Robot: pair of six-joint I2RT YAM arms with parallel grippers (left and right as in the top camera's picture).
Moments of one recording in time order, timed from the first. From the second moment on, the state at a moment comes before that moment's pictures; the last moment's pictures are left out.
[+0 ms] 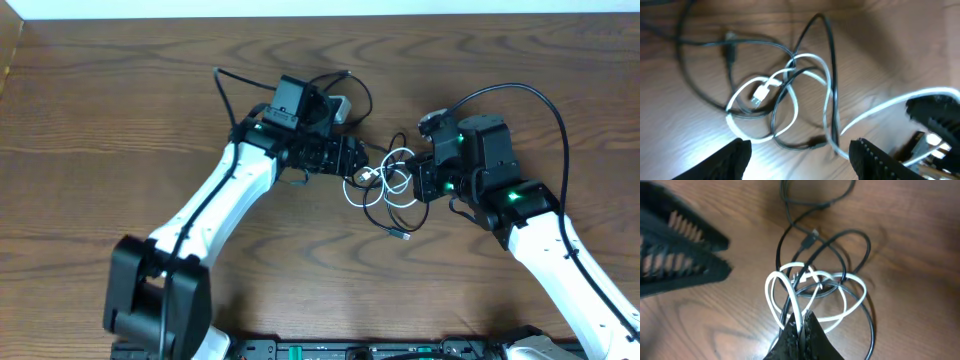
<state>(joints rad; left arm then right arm) -0.41 1.71 1.25 -0.59 0.59 -0.27 0.32 1.29 0.89 -0.44 -0.32 0.13</state>
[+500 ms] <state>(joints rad) -0.41 1.83 1.25 -0.34 0.68 -0.44 0.32 1.29 0.89 -0.57 -0.33 0.14</state>
